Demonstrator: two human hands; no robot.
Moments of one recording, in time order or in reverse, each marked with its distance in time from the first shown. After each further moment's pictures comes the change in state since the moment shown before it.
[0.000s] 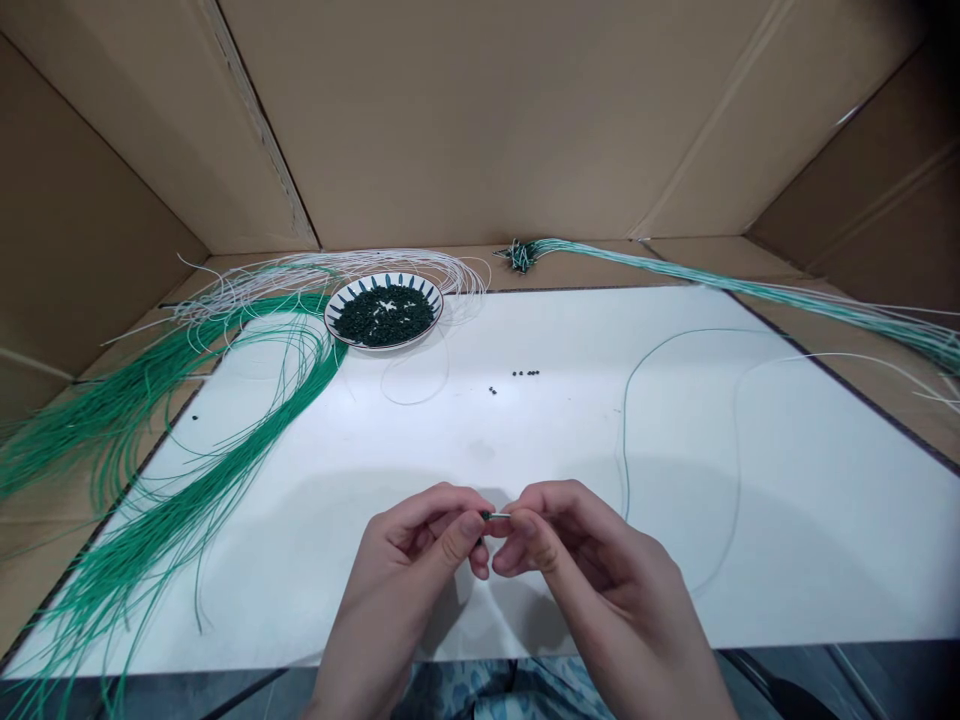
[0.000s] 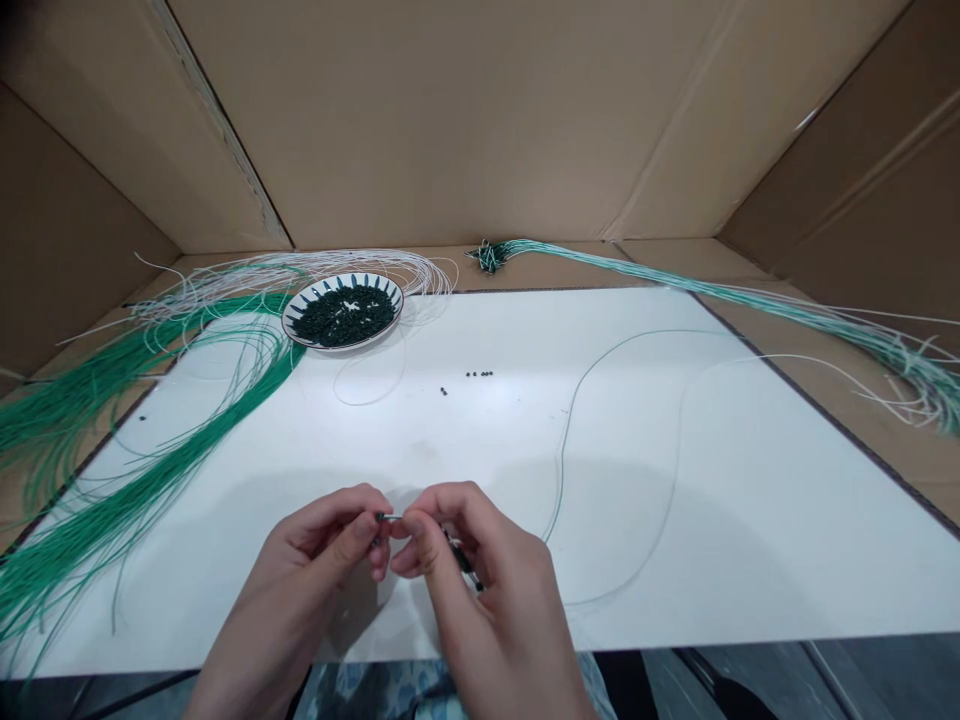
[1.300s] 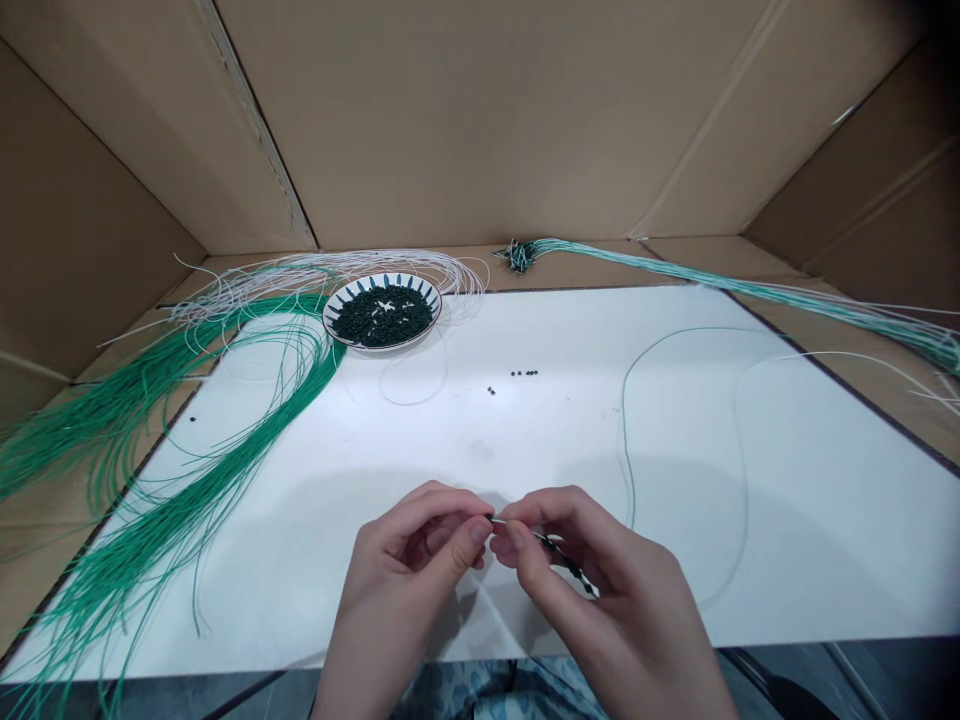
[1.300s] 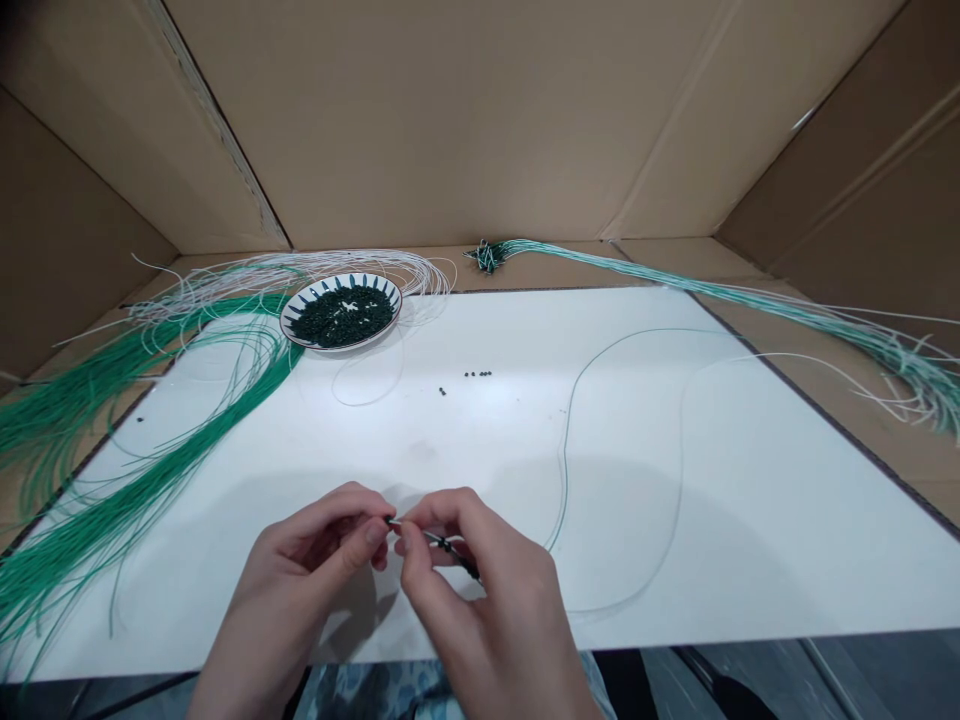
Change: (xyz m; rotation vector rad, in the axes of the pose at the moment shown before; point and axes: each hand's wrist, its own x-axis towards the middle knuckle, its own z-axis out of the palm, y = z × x) left_hand -0.002 0.002 0.004 0.138 0.101 0.138; right_hand -0.001 -0.004 -0.002 -0.172 0.009 -0.010
